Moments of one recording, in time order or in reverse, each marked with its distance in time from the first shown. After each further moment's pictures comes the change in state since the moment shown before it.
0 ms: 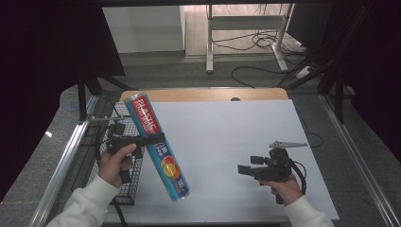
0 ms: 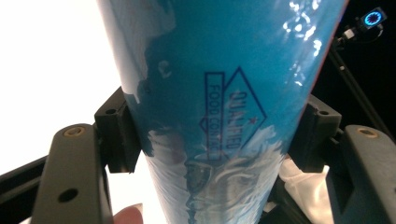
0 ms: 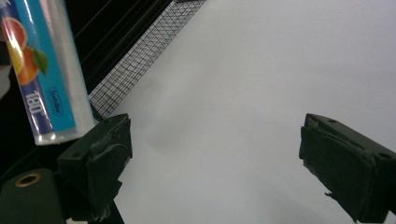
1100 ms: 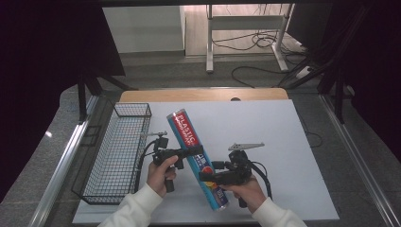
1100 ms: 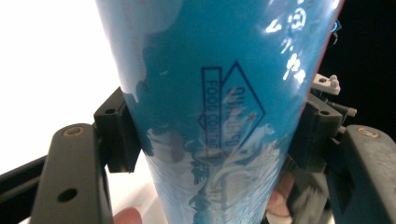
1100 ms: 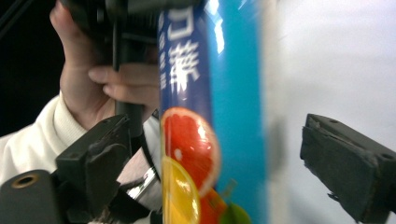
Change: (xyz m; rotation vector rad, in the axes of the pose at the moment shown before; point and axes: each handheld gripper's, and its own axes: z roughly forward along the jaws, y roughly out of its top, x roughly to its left) left arm 0.019 -0.049 0.116 -0.009 -0.211 -0.108; right arm 0.066 0.007 0.077 0.049 0.206 0.001
